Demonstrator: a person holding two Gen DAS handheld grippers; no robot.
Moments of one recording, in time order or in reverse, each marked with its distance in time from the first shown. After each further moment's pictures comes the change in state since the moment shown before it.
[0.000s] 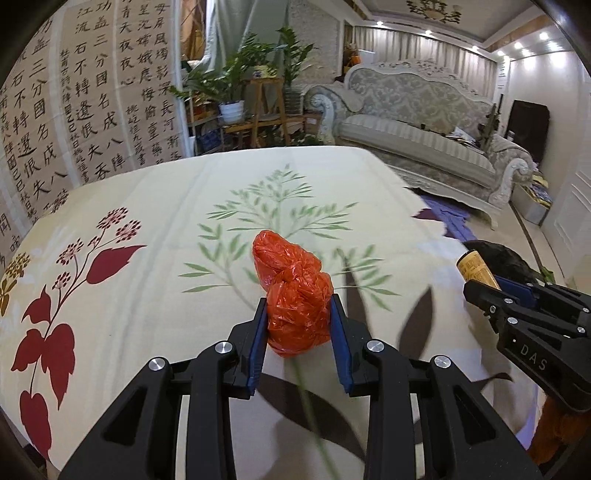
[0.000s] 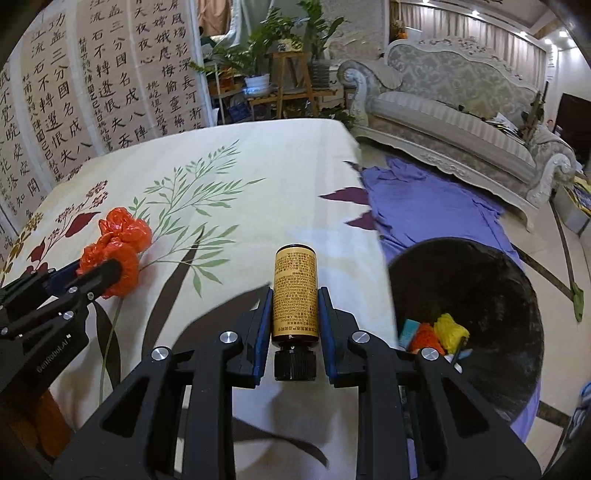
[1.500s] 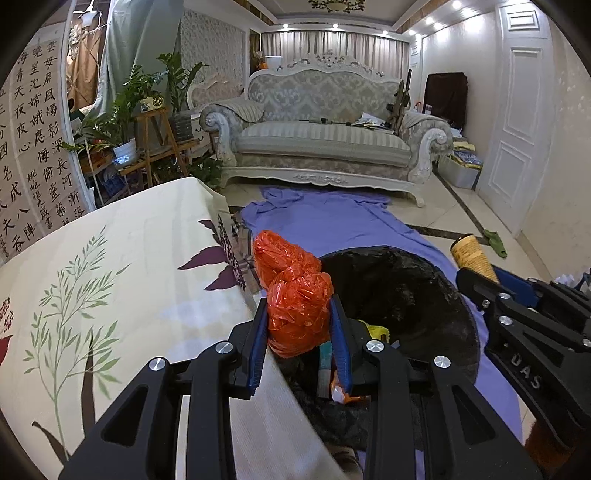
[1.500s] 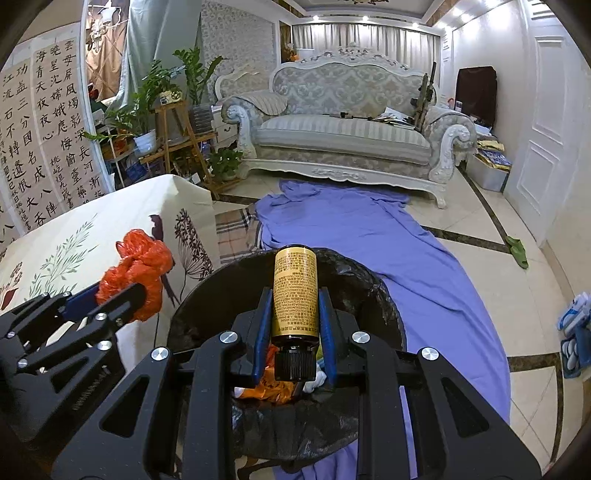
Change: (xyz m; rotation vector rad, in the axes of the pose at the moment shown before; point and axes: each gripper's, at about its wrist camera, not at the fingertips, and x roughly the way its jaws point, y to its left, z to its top) left arm 0.040 -0.195 0.028 0.223 -0.041 -0.222; right arm -0.041 -0.168 -0.021 0.245 -0.148 -0.287
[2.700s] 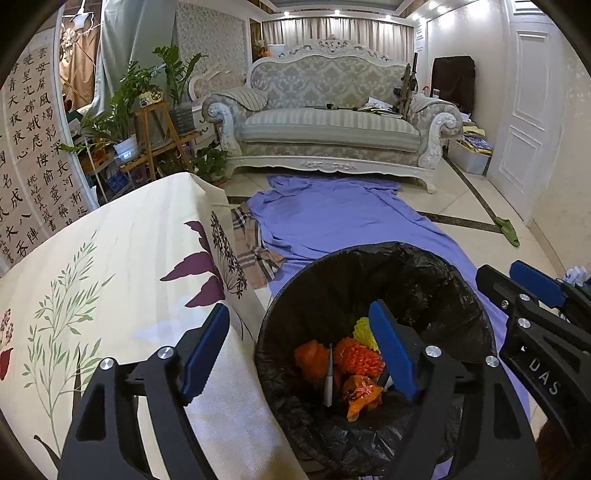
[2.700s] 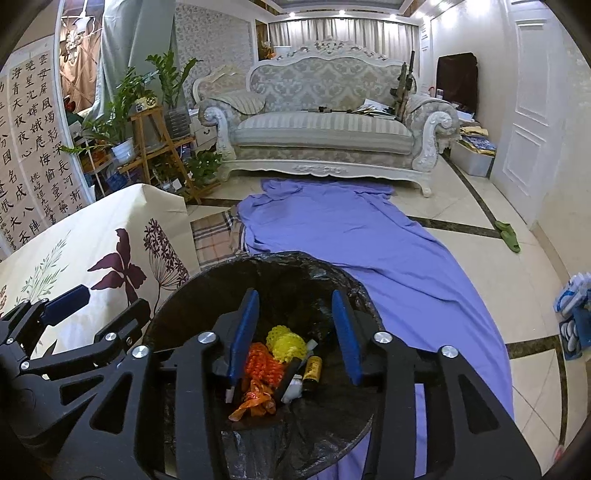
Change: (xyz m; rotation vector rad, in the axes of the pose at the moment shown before) left arm 0.022 -0.010 0.013 0.016 0.054 0.041; right arm 0.016 -0.023 0.006 0.067 0.010 -0.057
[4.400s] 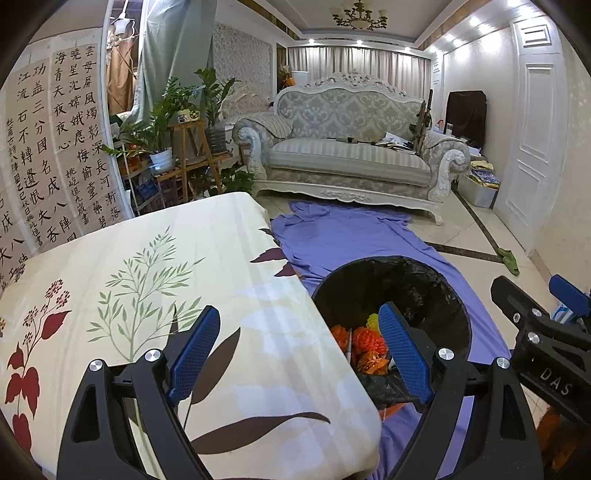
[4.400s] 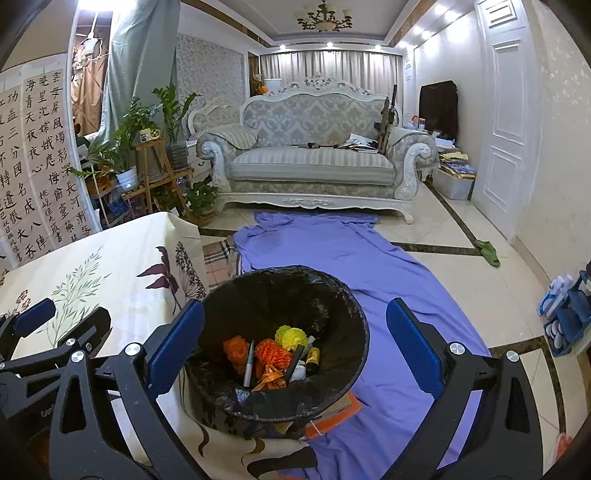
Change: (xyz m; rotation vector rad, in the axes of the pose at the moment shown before) left arm -0.109 0.035 -0.033 -0.081 -0.114 0.043; right arm -0.118 0.030 -0.026 0.007 -0.134 -0.037
